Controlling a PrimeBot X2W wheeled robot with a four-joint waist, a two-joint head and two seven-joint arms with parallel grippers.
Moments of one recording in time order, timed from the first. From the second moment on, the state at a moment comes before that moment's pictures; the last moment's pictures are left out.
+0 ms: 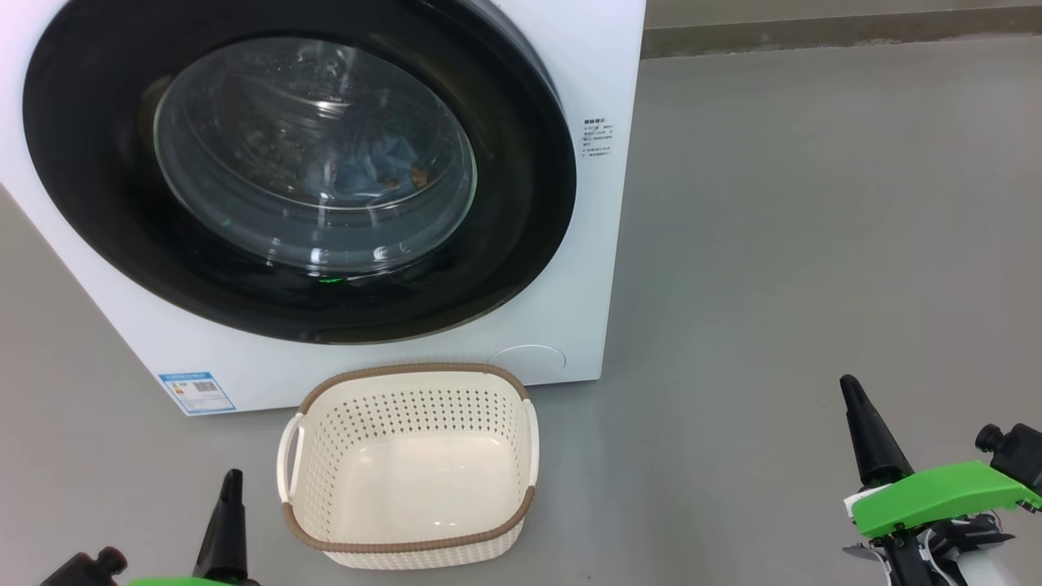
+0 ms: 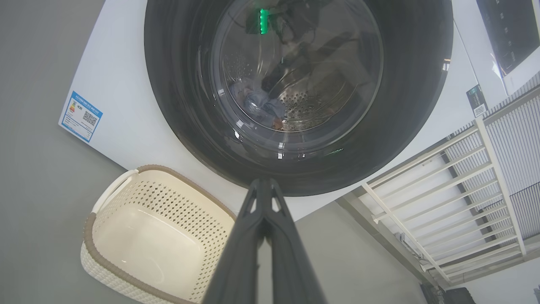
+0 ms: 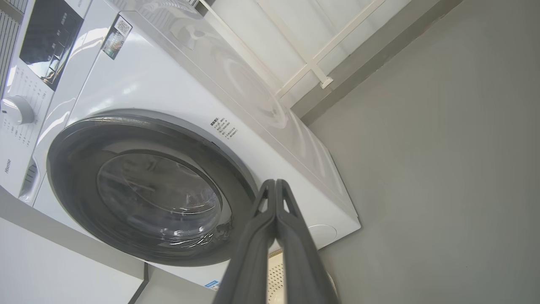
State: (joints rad) left arm -0.04 0.12 -0.06 0.30 -1.02 -0.12 -0.09; right arm -0.09 -0.16 0.07 0.28 0.99 0.13 -0.11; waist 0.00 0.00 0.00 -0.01
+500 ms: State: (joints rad) left arm -0.04 0.11 -0.03 0.29 -1.13 -0.12 -0.05; right arm -0.09 -0.13 0.03 0.28 1.11 0.13 -0.06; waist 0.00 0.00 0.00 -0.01
